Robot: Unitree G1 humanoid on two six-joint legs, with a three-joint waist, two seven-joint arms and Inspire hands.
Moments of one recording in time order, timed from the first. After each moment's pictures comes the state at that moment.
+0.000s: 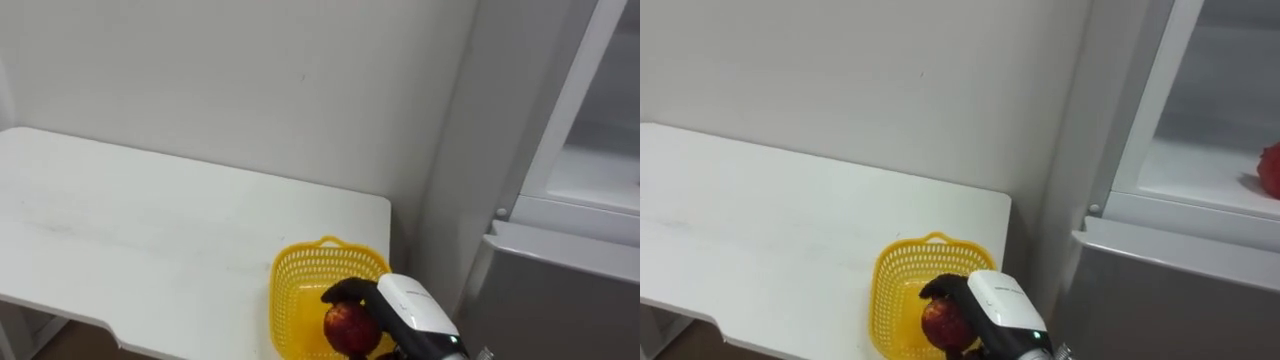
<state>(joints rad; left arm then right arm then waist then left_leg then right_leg) 0.11 0.29 -0.18 1.12 0.36 0.04 -0.17 -0.27 -0.35 0.40 0.27 -0.58 -0.12 -0.10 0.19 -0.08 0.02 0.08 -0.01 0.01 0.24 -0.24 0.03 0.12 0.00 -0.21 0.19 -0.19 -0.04</state>
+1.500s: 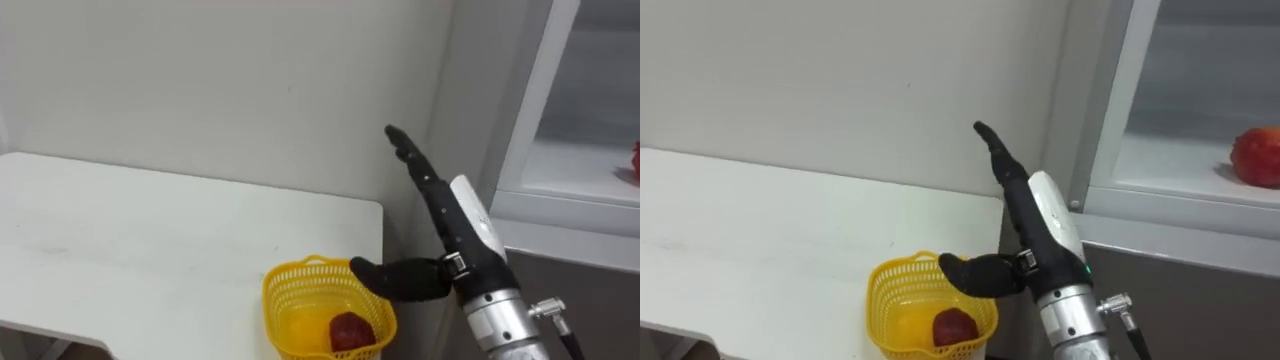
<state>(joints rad) 0.16 0.25 -0.16 1.13 0.36 0.03 -0.14 -0.29 -0.33 0.21 -0.04 -0.21 -0.18 -0.22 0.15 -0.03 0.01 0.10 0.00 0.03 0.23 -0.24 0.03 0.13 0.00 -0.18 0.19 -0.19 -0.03</state>
